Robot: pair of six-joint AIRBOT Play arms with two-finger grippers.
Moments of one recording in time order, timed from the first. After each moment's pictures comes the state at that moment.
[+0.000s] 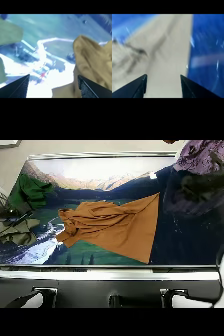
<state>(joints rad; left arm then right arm) 0.26 -1.13 1.11 1.39 -1.03 -1.77 -0.26 -1.46 1.71 -1.14 1.49 1.61</state>
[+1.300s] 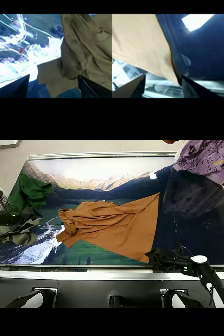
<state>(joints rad) 0.28 -1.13 1.08 1.20 -1.16 -1.71 -0.35 -0.98 0.23 -0.62 1.04 1.32</state>
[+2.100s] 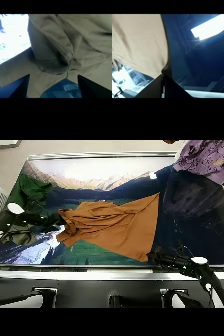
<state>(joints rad) 0.12 -1.43 1.08 1.03 -1.15 -1.55 -0.35 -0.98 0.21 -0.49 1.02 1.22</state>
